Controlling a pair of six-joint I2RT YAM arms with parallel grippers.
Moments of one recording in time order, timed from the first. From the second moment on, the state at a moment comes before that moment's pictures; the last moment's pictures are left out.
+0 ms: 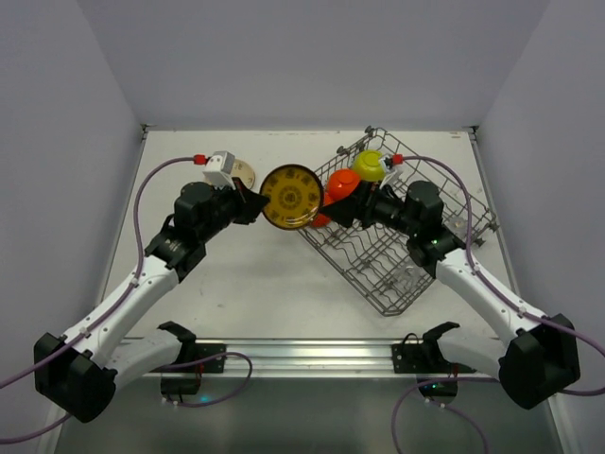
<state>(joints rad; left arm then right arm) -0.47 1.02 0.83 -0.05 0.15 -0.51 0.43 1.12 0.77 0.22 -0.56 0.74</state>
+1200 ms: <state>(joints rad) 0.04 1.91 1.33 -0.25 -0.03 -0.86 0.43 0.54 0.78 -0.48 -0.15 0.49</state>
